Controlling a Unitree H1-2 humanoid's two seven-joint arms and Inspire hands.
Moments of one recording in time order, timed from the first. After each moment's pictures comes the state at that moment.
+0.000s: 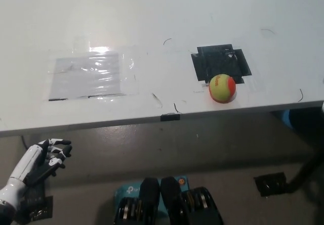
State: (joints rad) left_arm -0.12 0.45 -0.03 0.09 0.09 0.03 -0.15; right_arm -0.34 -0.23 -0.19 -0.07 -0.12 0.12 -0.11
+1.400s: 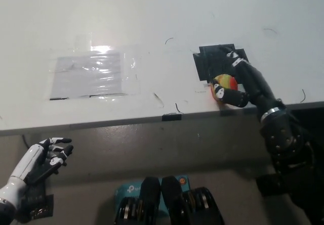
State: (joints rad) left_arm -0.13 0.45 -0.02 0.08 0.11 0.06 -0.18; right_arm -0.59 -0.22 0.32 0.16 -0.45 0.29 0.05
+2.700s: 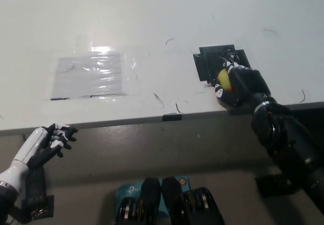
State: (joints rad) left_arm -0.20 0.45 -0.01 0.07 0.11 0.05 -0.21; right_arm -0.77 -0.29 0.57 0.69 -0.66 0.14 -0.05
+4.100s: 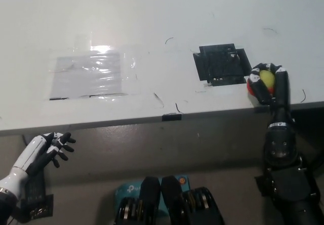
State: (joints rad) left_arm -0.18 0.45 -0.02 0.13 0.11 0.03 -0.21; right_arm -0.60 -0.04 -0.09 0.60 -0.26 -0.13 -0.38
